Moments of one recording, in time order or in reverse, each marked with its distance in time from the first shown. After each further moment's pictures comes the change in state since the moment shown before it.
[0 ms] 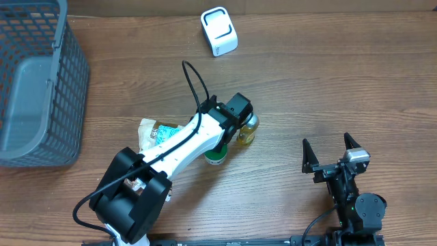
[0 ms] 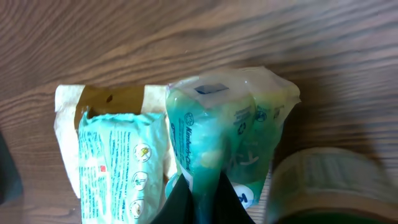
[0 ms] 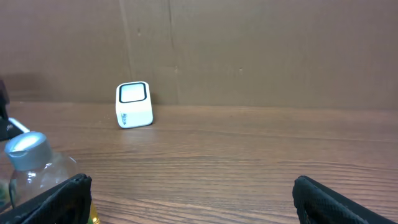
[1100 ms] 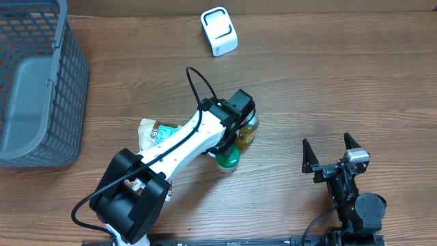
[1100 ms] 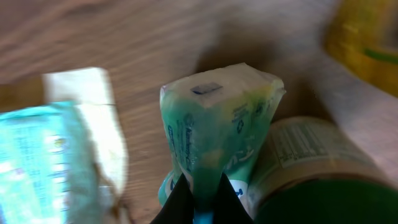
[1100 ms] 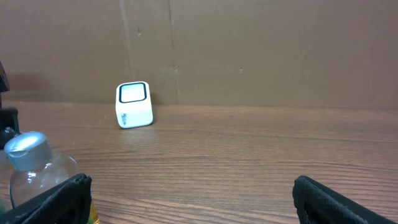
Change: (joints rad) left arm -0.003 0.000 0.045 -0.048 0.307 0.099; right arm 0.000 0.000 0.000 0.000 0.000 0.000
